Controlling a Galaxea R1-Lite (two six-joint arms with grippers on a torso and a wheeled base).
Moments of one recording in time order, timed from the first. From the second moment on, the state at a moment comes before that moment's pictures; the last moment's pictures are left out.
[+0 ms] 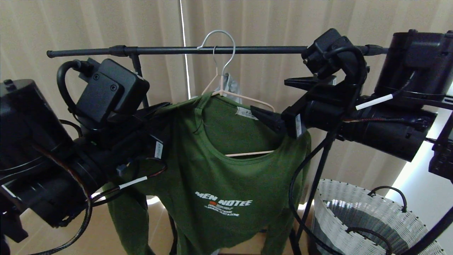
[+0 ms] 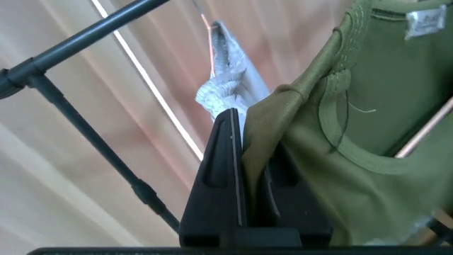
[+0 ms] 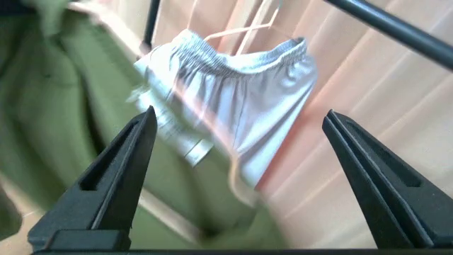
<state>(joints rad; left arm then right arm) -0.64 1.45 -0.68 -0.85 0.24 0.46 0.67 1.63 -1.10 -0.46 -0.07 -0.31</state>
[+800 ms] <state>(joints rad) -0.66 1.42 -0.65 -0.85 0.18 0.46 0.65 1.67 -1.10 -0.46 -0.06 -0.32</state>
